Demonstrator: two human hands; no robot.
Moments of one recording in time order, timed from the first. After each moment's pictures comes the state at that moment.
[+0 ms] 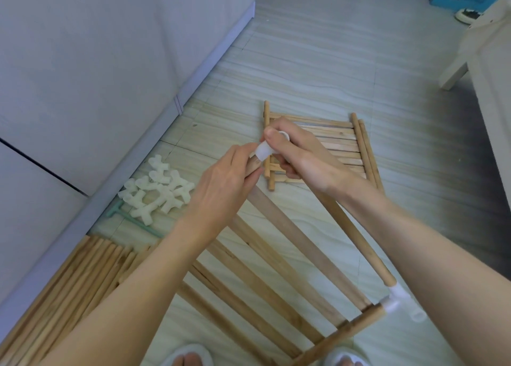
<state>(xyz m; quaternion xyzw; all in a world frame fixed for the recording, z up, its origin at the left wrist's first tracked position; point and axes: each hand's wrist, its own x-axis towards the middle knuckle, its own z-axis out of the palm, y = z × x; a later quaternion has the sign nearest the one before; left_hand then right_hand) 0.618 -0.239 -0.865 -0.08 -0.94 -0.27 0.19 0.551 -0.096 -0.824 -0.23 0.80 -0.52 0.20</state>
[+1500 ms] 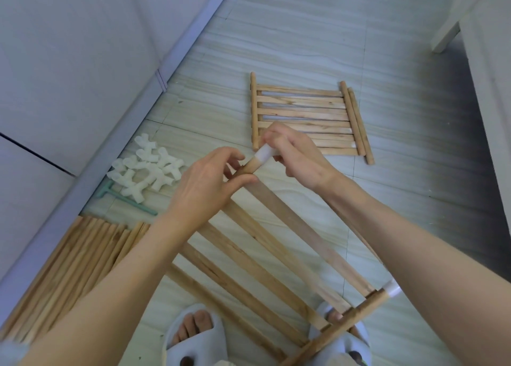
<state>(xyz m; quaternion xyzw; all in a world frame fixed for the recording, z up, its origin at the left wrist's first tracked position) 0.647 -0.238 -0.894 -0.01 -0.94 -0.34 0.05 0.586 -0.072 -0.856 -0.15 0.83 -0.50 0.18</state>
